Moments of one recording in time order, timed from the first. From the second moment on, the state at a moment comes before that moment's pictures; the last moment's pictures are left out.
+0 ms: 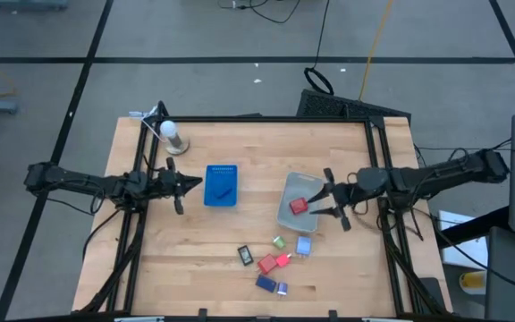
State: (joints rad) left arm -0.11 0.37 0.05 0.23 -0.37 -0.03; right arm 0.17 0.88 0.54 0.04 -0.09 -0.09
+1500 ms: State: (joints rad) left arm -0.11 0.37 0.05 0.18 -0.38 -0.03; right arm 0.58 1.66 1.09 -0.55 0.14 -0.43
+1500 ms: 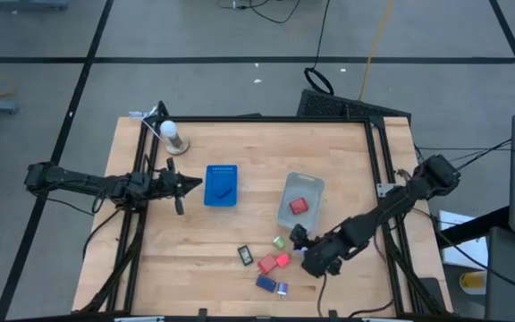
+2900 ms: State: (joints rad) left arm -0.11 0.37 0.05 0.18 -0.36 -0.03; right arm 0.47 1.80 1.11 -0.61 0.03 -0.67
